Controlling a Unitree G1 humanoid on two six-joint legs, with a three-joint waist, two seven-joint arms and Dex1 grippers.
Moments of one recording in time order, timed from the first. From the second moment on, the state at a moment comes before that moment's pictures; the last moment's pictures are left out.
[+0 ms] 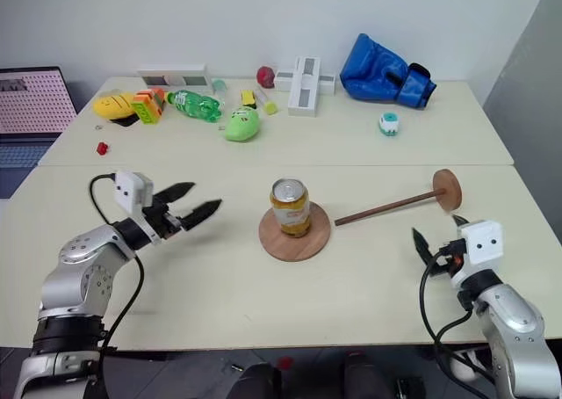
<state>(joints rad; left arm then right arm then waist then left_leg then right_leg) -0.28 0.63 0.16 0.04 -0.51 0.34 -0.91 0.15 -0.49 -0.25 -0.54 0.35 0.37 0.47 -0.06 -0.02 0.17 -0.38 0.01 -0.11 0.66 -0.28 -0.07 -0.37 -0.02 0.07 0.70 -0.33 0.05</state>
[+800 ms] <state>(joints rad) -0.46 0.36 -0.08 0.29 -0.34 0.12 -1.00 0.17 -0.59 -0.10 -0.65 0.41 0.34 0.66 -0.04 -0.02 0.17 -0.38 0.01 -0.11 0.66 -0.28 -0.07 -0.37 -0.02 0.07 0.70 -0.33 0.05</state>
